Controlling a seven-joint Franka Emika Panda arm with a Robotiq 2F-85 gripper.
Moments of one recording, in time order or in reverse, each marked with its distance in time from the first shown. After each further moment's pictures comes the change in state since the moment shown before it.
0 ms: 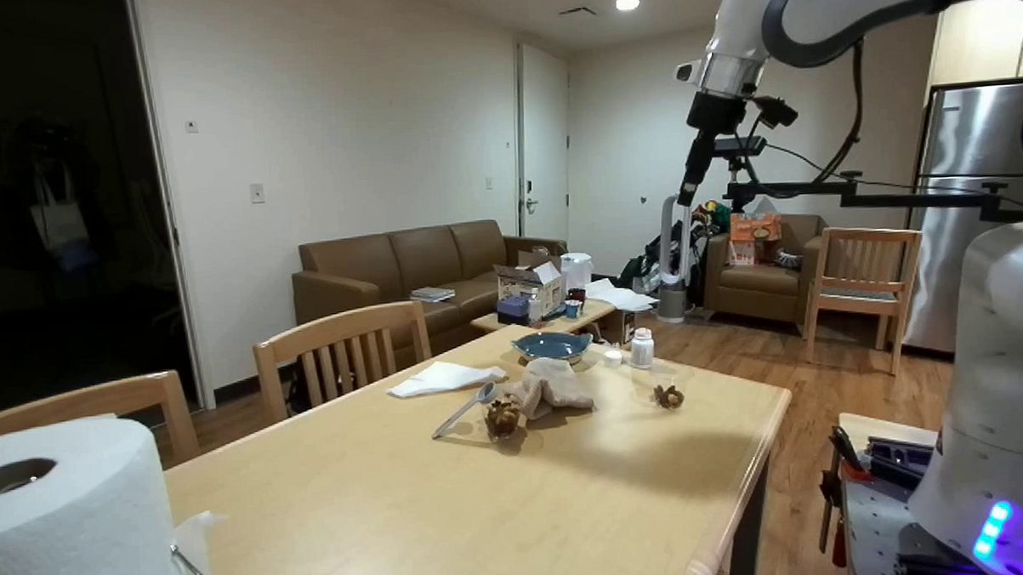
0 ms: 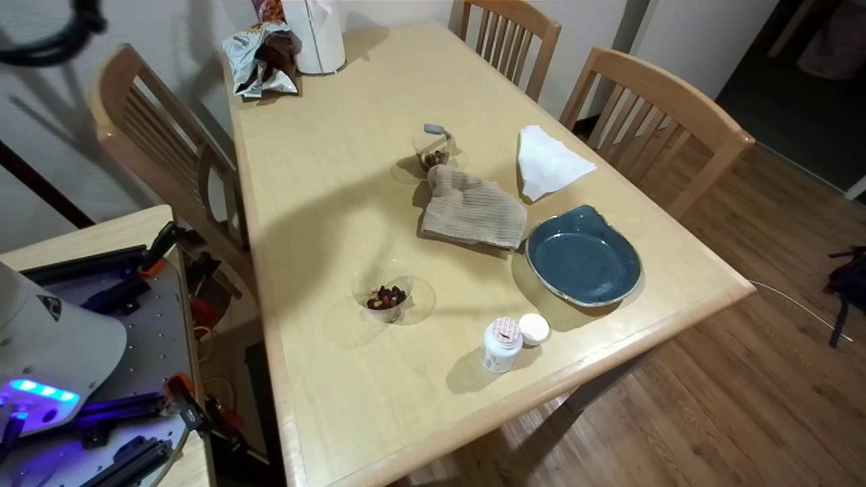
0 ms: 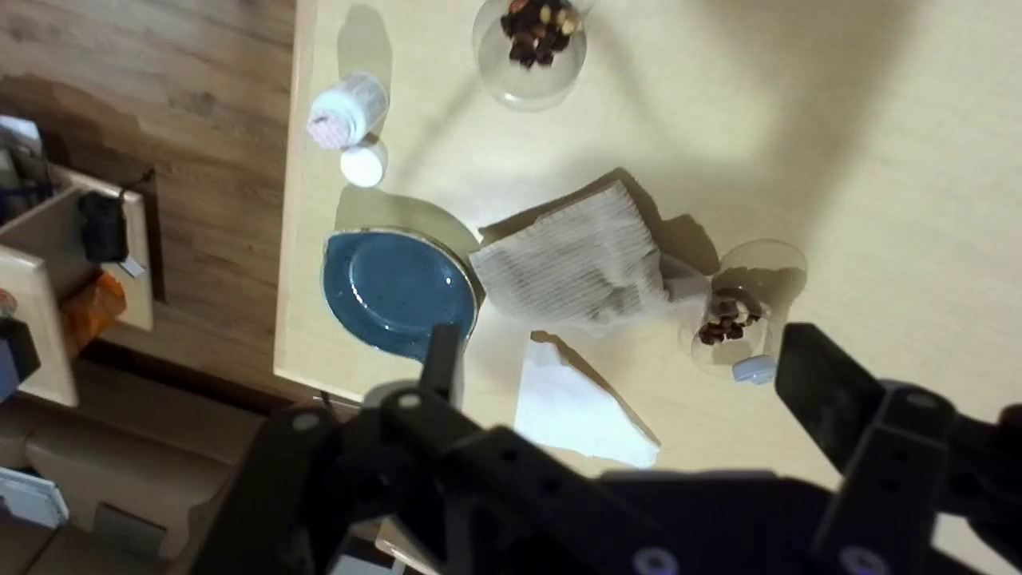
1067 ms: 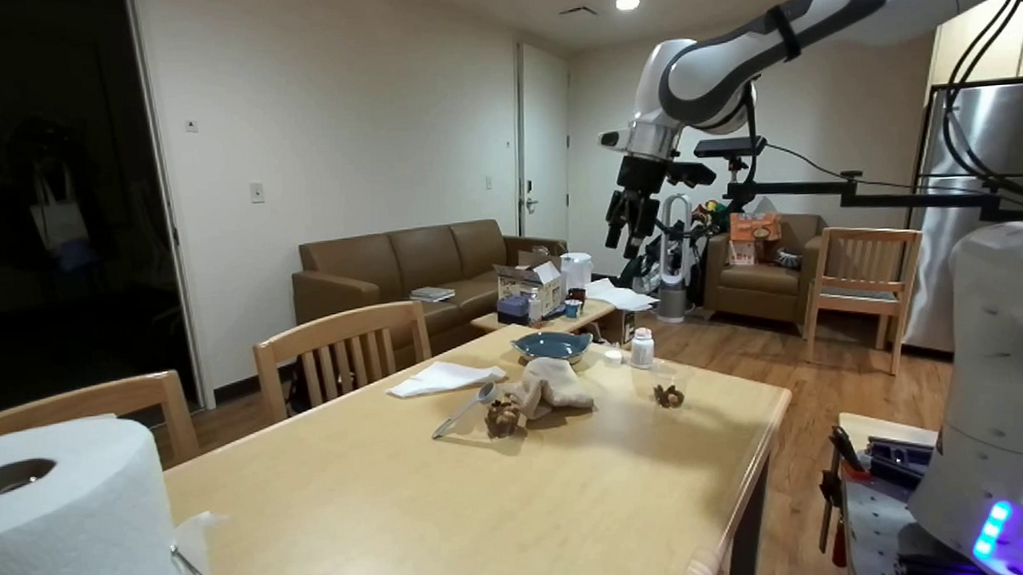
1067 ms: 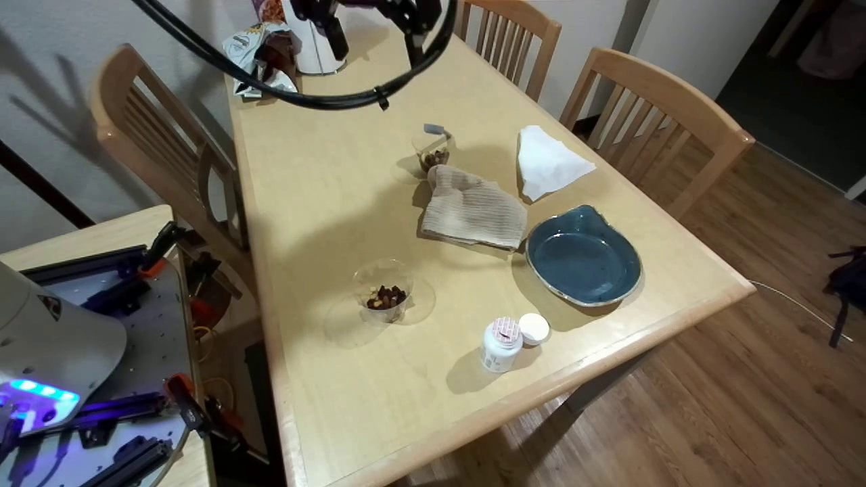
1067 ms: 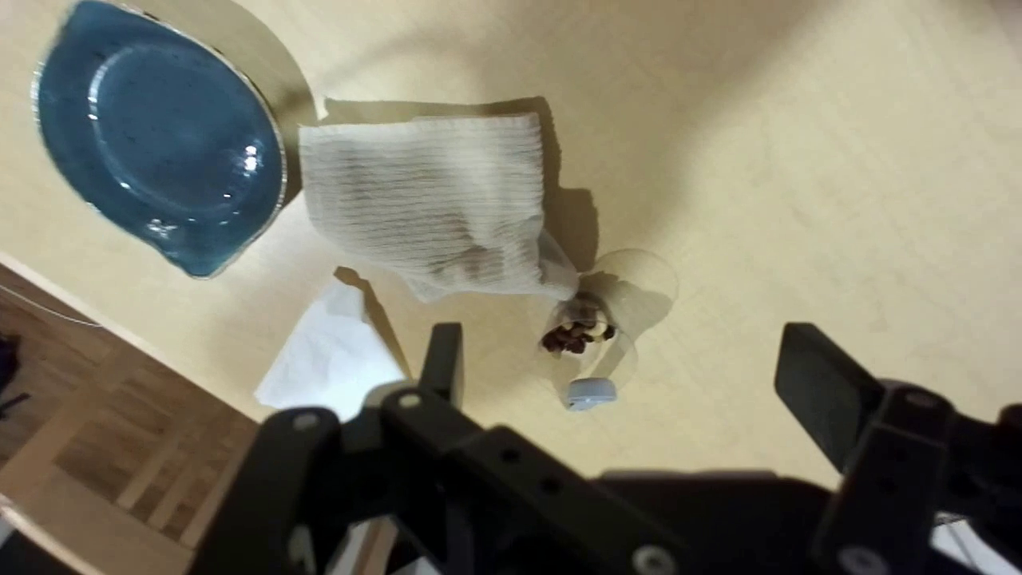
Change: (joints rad) arm 0.149 0.413 -0.145 0.133 0.250 0.166 -0.608
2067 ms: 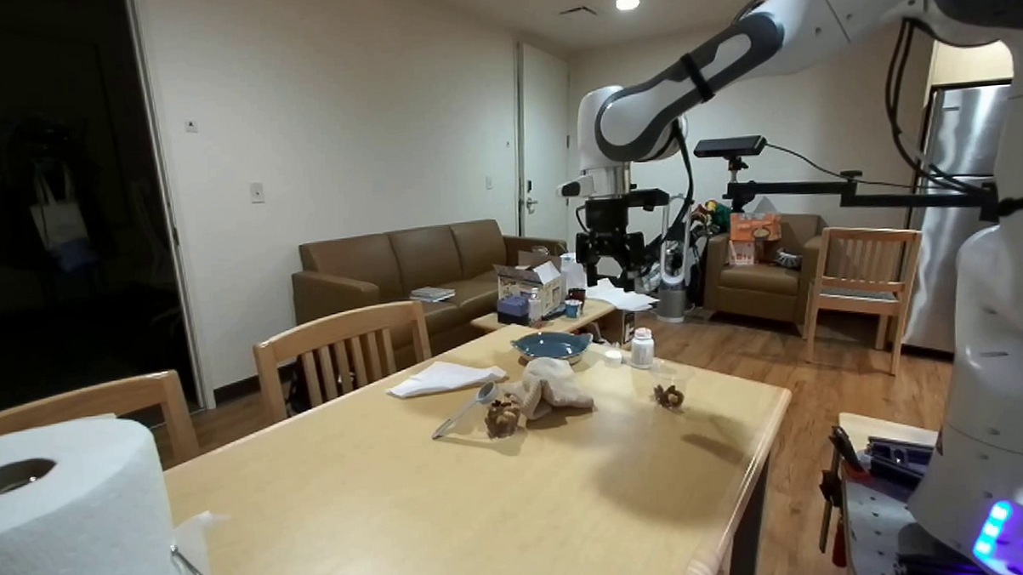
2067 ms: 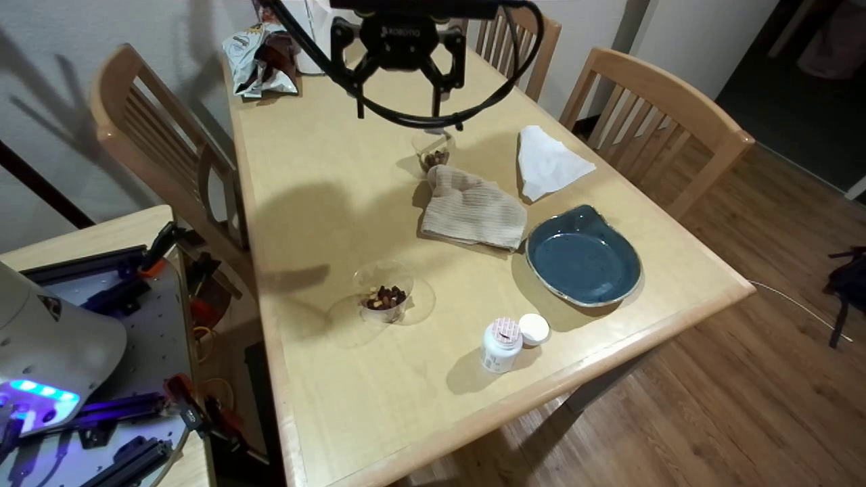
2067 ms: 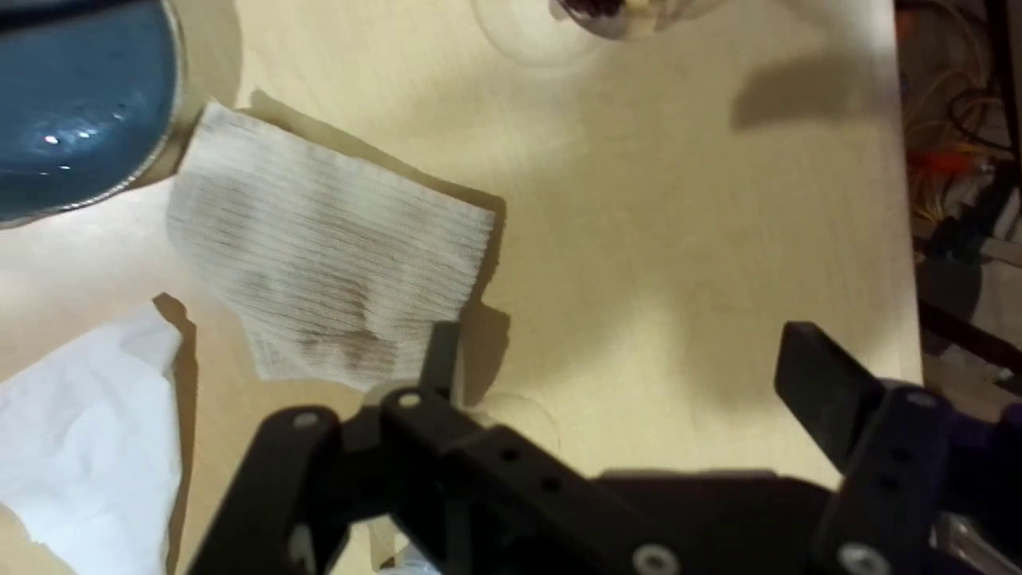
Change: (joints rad) arm -0.080 0.316 0.103 0.233 -0.065 -0.200 -0.395
